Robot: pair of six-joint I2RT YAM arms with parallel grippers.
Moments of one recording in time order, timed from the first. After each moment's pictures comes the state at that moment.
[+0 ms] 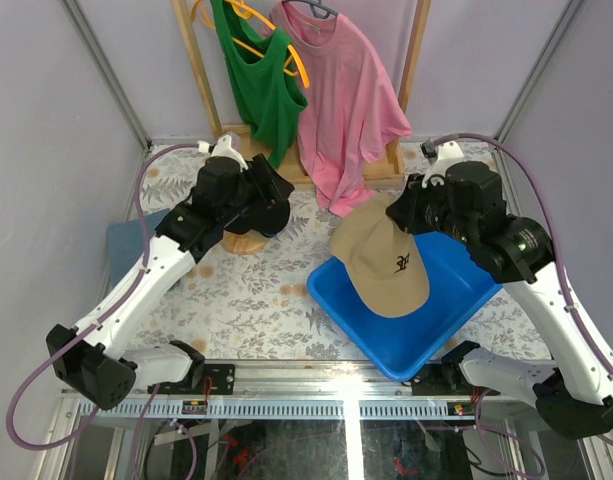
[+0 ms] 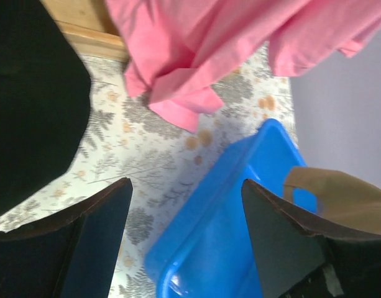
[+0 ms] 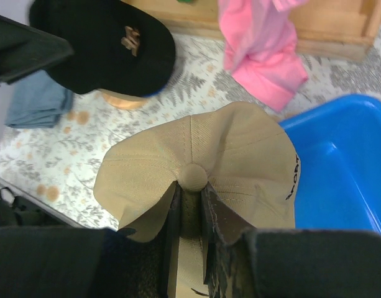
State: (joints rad) left arm -0.50 1.22 1.21 -0.41 -0.07 -0.75; right arm 0.58 1.06 1.43 -0.88 0.03 0.34
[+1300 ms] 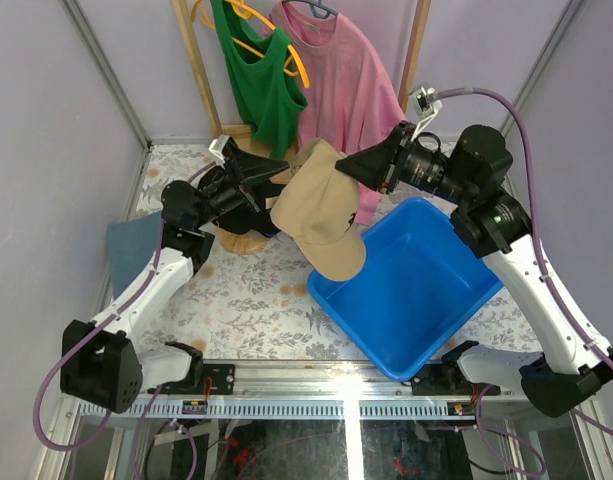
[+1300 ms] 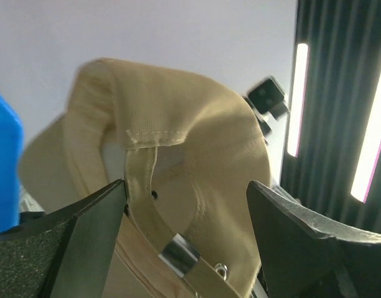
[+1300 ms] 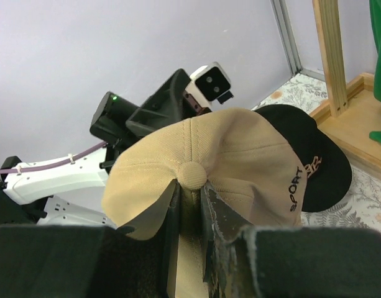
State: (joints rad) left arm -0.29 1.21 0.88 0.70 0.75 -1.86; right arm 0.53 1.19 1.50 -0.24 -0.56 0.51
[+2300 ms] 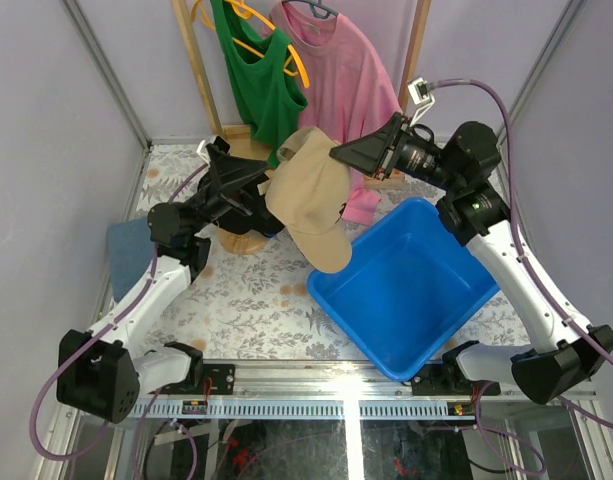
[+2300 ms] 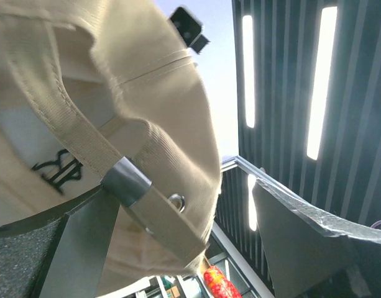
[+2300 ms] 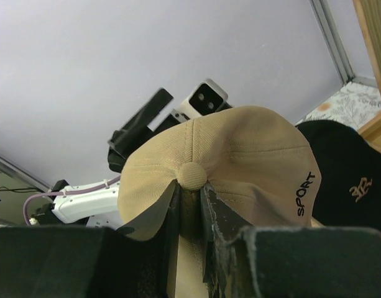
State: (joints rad) left arm -0.29 1.14 0.79 1.03 0.72 -2.10; right arm 0.45 1.27 1.43 0.10 -0.70 0.79
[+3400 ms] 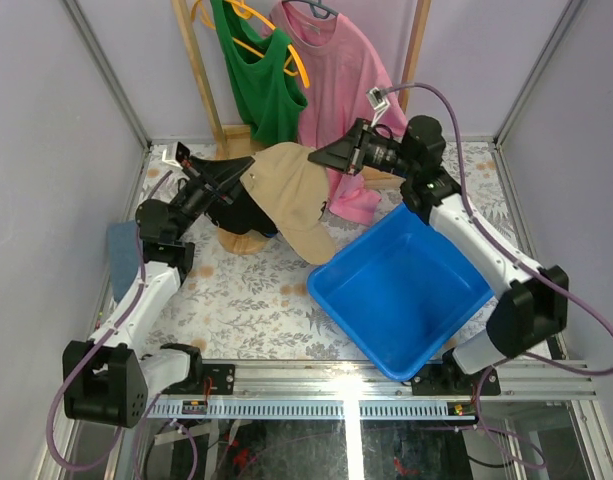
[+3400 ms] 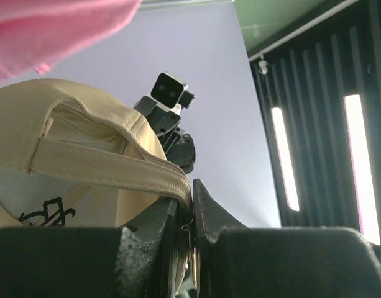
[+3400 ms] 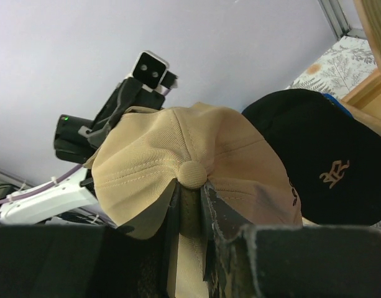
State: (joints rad) left arm -0.13 1.11 0.73 0.90 0.58 -1.93; right arm 0.45 1.49 1.36 0.25 -0.76 0.79
